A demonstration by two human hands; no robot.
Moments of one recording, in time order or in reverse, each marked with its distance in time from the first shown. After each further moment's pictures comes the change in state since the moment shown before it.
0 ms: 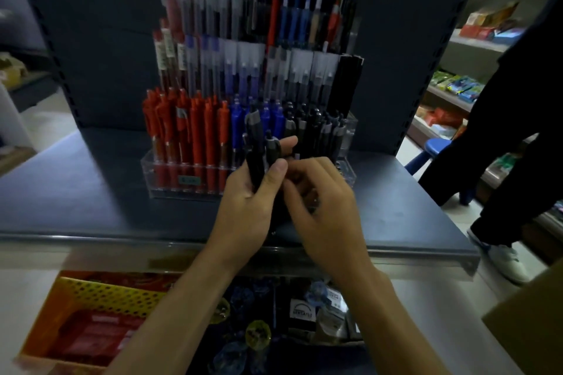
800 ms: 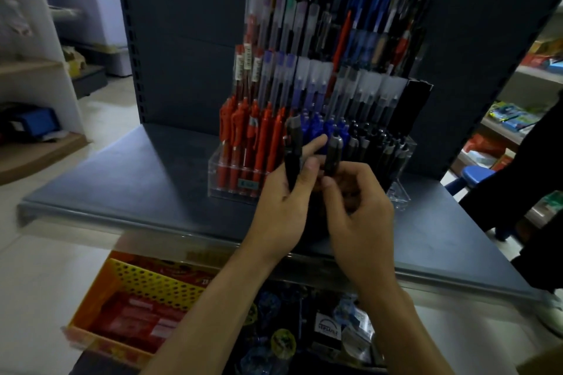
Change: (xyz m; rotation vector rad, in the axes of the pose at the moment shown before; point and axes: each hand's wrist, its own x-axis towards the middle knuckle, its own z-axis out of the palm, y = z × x) left_hand 0.002 0.008 -0.028 -0.024 0.072 0.027; right_hand 0.009 -0.028 0.029 0.203 0.079 0.115
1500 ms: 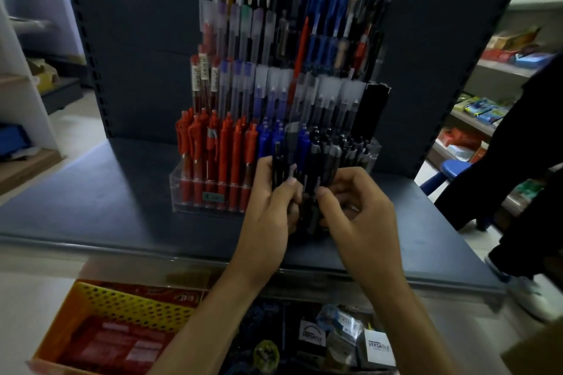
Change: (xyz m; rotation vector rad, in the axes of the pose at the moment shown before) left_hand 0.002 -0.008 0.027 -0.084 0.027 -0.081; right_hand 0.012 0.012 -0.042 0.012 -0.016 0.093
